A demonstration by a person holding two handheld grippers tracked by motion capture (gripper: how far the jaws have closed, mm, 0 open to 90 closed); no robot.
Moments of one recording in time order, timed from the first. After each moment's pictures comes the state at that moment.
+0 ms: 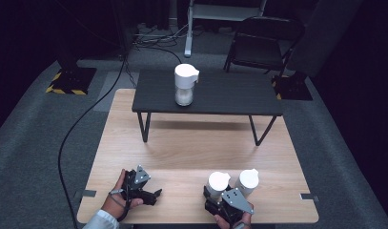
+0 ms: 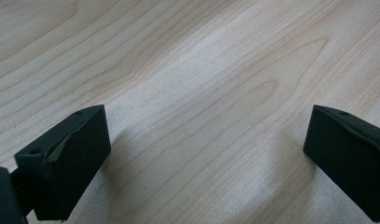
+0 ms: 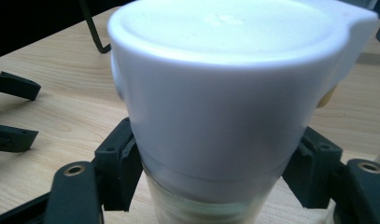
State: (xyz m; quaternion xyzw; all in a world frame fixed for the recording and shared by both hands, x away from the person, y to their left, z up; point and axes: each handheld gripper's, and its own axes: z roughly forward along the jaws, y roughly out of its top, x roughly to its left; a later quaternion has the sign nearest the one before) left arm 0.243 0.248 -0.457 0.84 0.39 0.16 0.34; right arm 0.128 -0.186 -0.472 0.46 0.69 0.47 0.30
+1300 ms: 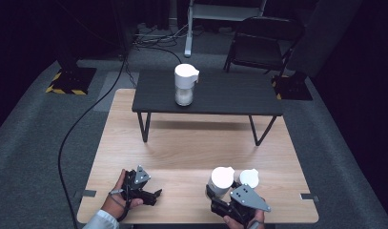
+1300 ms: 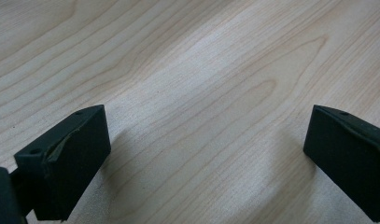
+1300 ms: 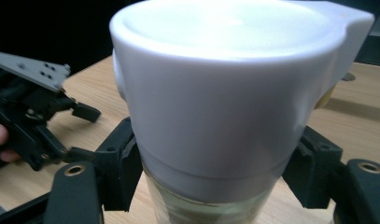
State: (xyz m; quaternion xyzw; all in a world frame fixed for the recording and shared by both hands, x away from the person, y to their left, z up) left arm 0.243 0.248 -0.457 0.84 0.39 0.16 0.34; right arm 0.123 -0.218 -0.399 0.40 0.72 0.50 0.27
